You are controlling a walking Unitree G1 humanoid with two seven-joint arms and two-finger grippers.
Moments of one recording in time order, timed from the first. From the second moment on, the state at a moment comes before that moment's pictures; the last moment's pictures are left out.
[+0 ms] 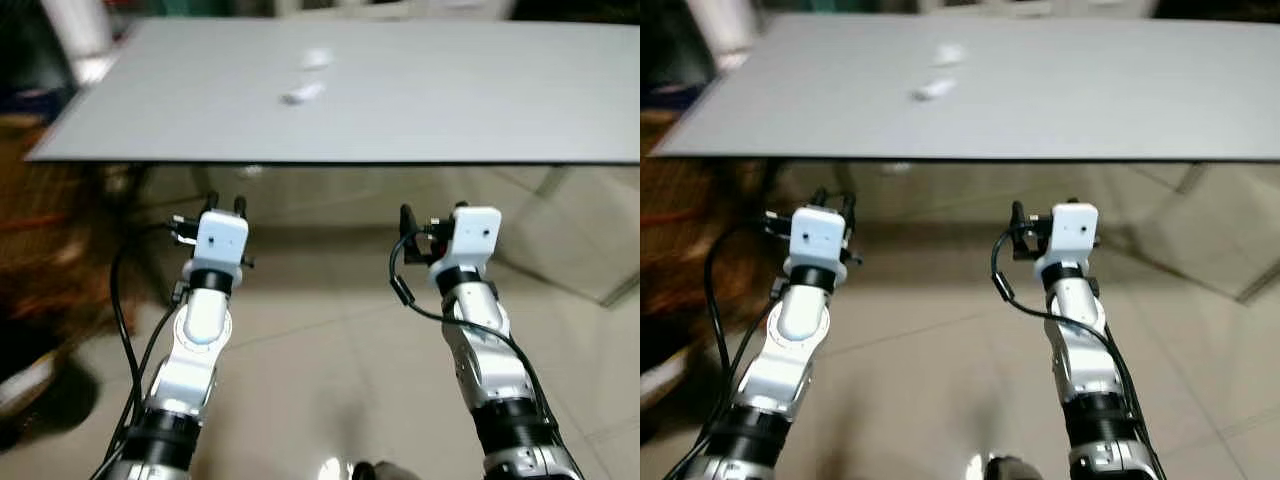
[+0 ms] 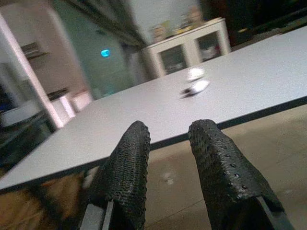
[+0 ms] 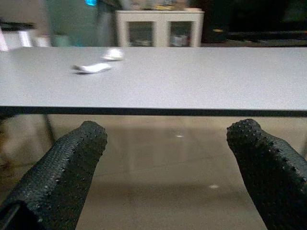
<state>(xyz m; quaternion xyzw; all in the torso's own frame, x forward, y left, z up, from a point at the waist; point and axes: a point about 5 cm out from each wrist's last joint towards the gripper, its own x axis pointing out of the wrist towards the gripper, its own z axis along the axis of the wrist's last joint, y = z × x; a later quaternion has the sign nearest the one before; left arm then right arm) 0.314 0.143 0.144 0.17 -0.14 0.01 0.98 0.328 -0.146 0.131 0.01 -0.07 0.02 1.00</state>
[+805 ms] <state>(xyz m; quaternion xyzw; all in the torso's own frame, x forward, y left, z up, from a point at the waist) 0.316 0.132 0.147 0.17 -0.15 0.00 0.97 0.327 -0.154 0.129 -0.01 -0.07 0.02 1.00</state>
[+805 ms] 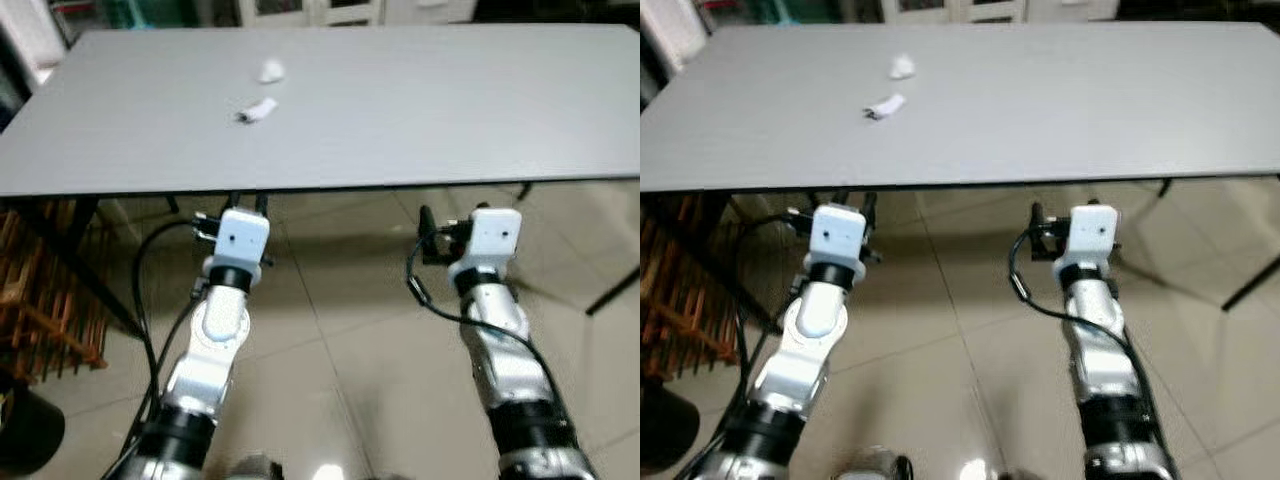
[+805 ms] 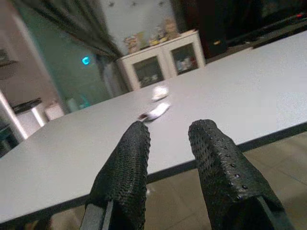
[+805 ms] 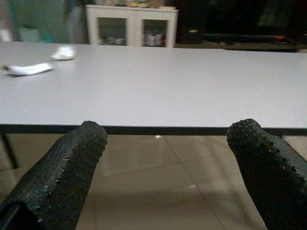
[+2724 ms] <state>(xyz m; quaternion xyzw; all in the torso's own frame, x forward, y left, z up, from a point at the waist) 0.317 0.126 0.146 0.17 -0.14 -0.01 0.98 0.329 -0.156 0.130 0.00 -0.07 0.02 1.00</state>
